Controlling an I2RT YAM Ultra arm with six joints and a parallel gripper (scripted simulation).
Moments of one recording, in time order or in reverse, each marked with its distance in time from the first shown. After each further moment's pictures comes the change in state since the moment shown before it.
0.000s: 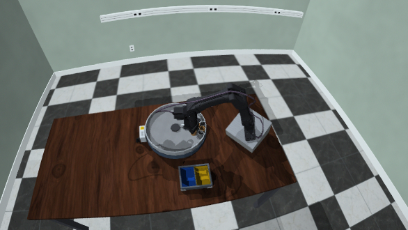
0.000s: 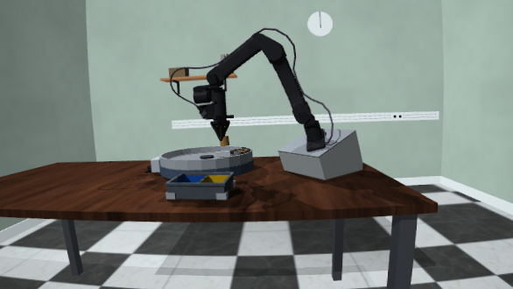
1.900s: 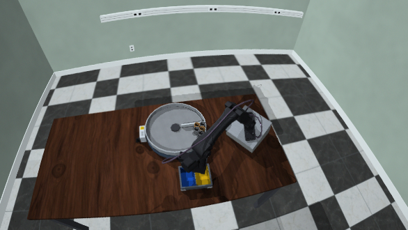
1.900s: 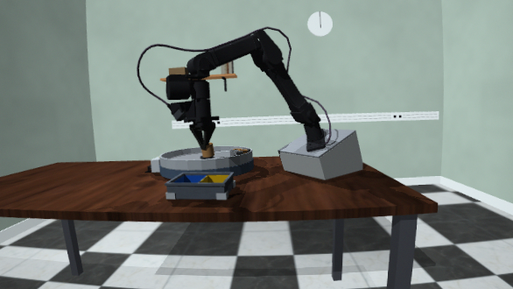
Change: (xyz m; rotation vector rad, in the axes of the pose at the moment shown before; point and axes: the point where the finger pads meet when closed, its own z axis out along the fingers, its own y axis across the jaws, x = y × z) arm 0.156 0.213 0.004 0.005 -0.009 -0.266
